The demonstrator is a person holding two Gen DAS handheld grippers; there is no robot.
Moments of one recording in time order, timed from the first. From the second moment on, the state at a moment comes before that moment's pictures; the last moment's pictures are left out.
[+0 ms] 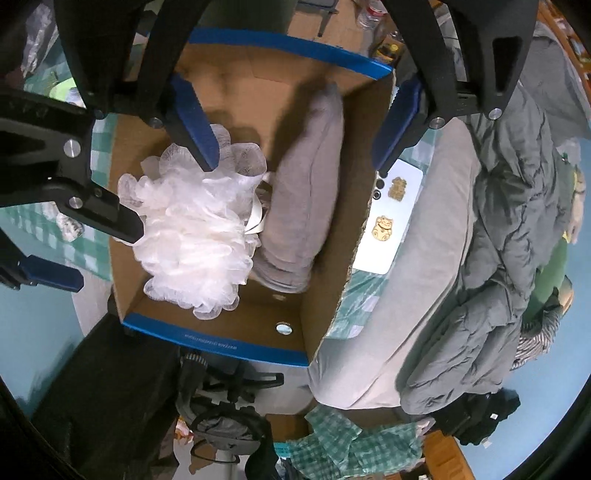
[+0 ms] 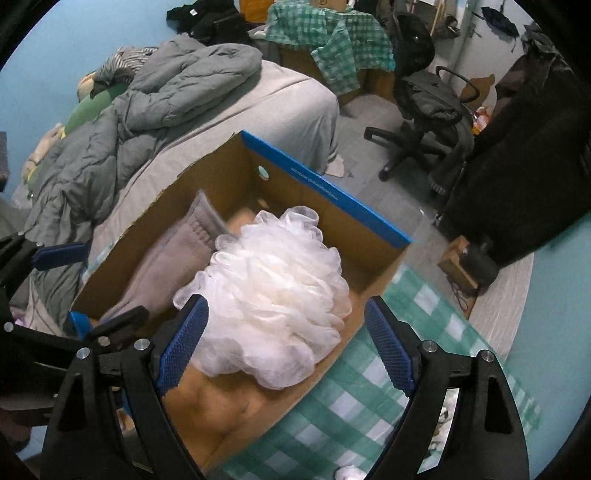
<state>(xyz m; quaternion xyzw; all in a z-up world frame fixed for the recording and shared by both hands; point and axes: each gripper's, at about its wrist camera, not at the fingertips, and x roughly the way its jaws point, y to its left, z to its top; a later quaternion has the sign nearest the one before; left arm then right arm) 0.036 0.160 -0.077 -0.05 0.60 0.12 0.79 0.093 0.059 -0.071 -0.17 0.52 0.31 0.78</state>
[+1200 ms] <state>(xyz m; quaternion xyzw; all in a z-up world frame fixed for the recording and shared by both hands) -0.003 0.088 -0.029 -0.03 0.57 0.06 0.82 0.052 -0.039 -0.023 -0.11 0.50 0.27 0.82</state>
